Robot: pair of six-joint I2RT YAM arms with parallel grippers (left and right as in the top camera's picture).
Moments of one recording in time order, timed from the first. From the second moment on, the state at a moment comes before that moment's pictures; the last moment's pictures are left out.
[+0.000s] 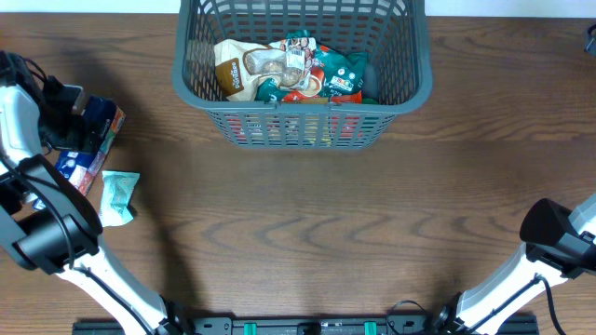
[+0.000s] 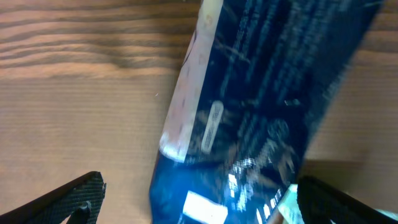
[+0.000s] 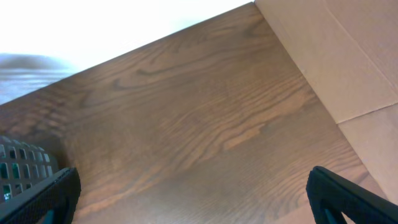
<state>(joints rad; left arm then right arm) 0.52 2.13 1.77 -1.06 -0.03 0.61 -0.49 2.04 2.80 -1.58 -0.05 0.00</state>
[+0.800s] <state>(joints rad) 0.52 2.26 1.77 -1.03 0.00 0.62 -0.49 2.04 2.80 -1.62 -0.05 0.02</state>
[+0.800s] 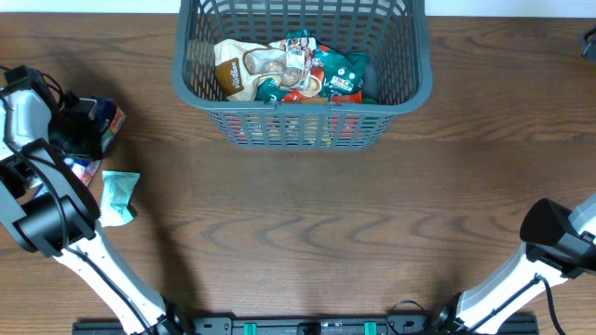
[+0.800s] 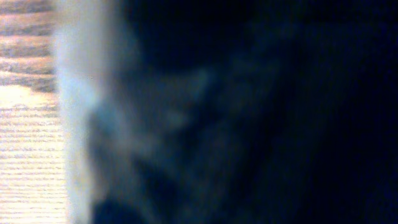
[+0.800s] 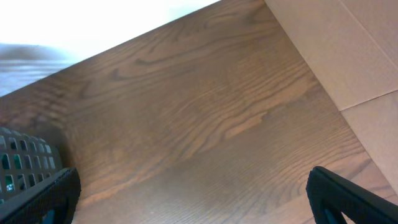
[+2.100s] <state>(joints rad) -0.30 1.76 2.24 -0.99 0.12 0.80 -0.49 2.04 2.80 -1.69 -0.03 0.02</state>
